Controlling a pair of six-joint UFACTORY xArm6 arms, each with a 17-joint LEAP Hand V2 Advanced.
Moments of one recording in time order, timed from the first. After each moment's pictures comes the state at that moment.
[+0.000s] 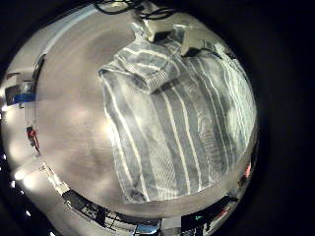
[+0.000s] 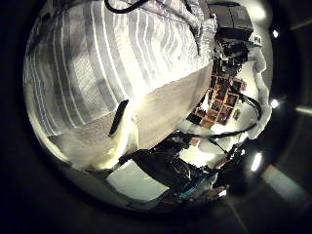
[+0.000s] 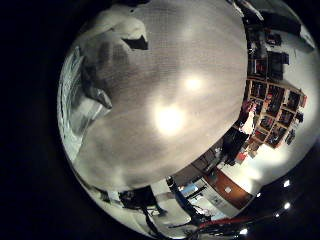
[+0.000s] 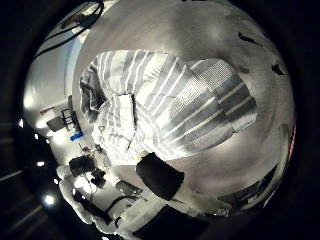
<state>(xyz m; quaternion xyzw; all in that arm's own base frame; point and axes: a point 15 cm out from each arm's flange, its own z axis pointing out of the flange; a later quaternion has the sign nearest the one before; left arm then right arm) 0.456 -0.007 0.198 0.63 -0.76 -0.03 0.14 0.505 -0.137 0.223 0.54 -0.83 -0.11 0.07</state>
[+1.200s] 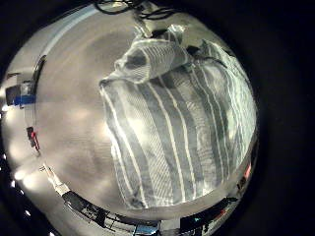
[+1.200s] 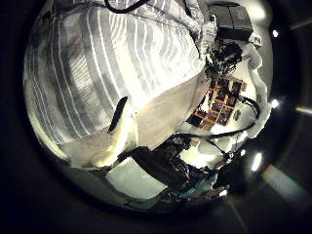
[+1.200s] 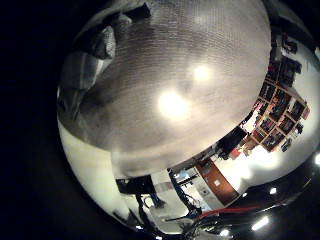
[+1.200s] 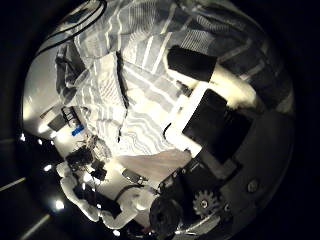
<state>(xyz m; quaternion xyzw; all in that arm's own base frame) 0.469 -0.004 0.206 0.64 -0.76 -0.02 0.13 0.480 -0.093 0.197 0.56 -0.80 -0.20 0.11</state>
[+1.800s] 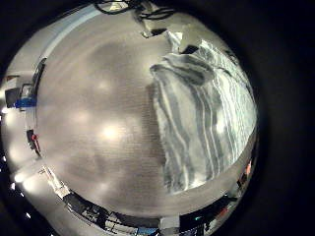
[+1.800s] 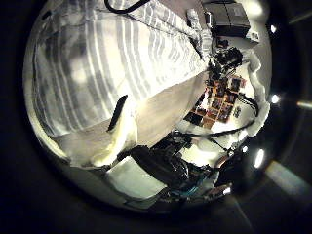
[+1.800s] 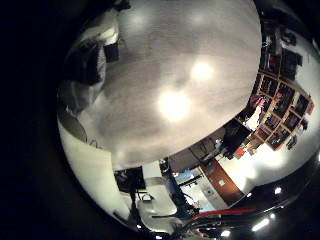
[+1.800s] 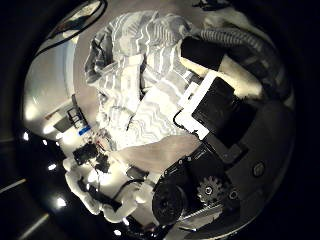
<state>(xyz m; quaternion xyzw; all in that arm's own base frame) 0.454 -0.027 0.234 0.62 -0.77 -0.01 0.13 0.431 -0.193 0.237 0.52 -0.83 -0.19 0.07</state>
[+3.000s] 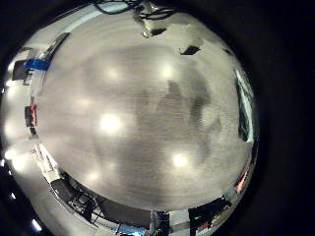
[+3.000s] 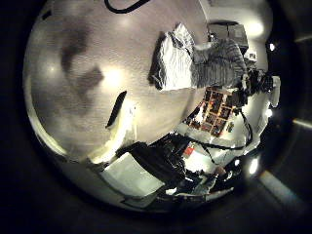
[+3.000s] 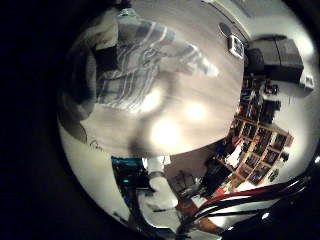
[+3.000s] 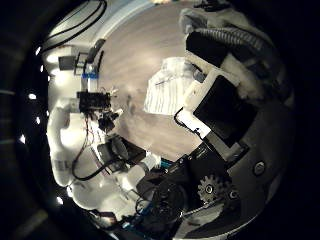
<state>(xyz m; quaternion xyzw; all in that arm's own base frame) 0.405 0.165 0.242 0.72 -0.68 0.01 0.13 0.438 0.204 0.387 0.79 -0.61 -0.04 0.01</state>
